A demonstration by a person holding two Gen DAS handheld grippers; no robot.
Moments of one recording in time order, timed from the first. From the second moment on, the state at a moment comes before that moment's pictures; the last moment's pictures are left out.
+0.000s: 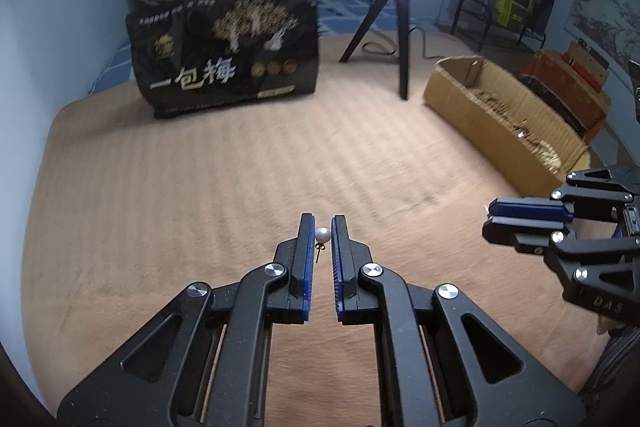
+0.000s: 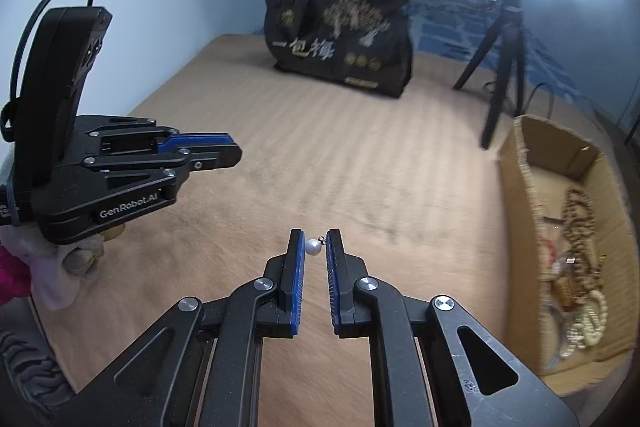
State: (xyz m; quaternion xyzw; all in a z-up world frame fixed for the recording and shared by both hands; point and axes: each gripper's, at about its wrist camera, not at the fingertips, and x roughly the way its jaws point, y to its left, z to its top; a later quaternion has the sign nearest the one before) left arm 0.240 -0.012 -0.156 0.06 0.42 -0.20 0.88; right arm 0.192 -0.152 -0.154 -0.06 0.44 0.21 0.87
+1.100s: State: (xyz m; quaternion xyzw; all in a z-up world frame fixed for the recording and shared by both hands) left arm 0.254 -0.204 -0.105 0.04 0.37 -0.27 0.89; right arm 0.182 -0.360 -0.111 0.01 0.40 0.06 0.91
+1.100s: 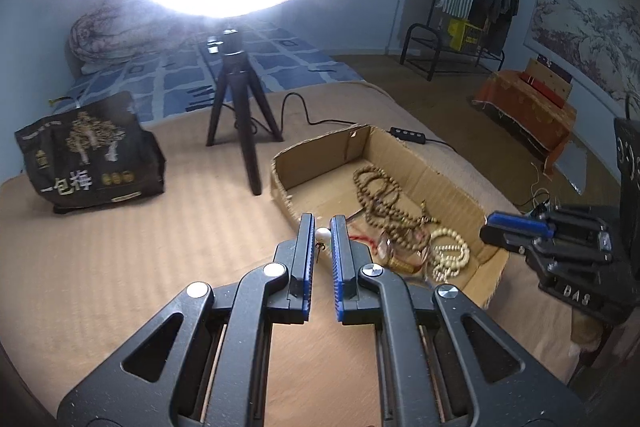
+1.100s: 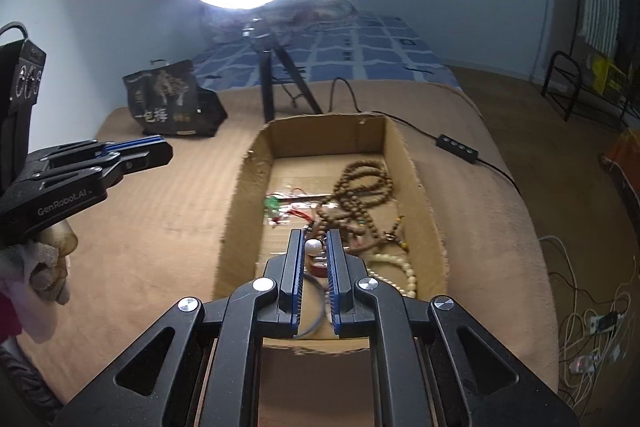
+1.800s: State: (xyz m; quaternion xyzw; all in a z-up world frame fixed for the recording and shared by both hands) left arm 0.289 -0.258 -0.123 0.03 0.39 -0.25 0.88; right arm 0.198 -0.382 -0.129 0.04 0.42 0.06 0.90
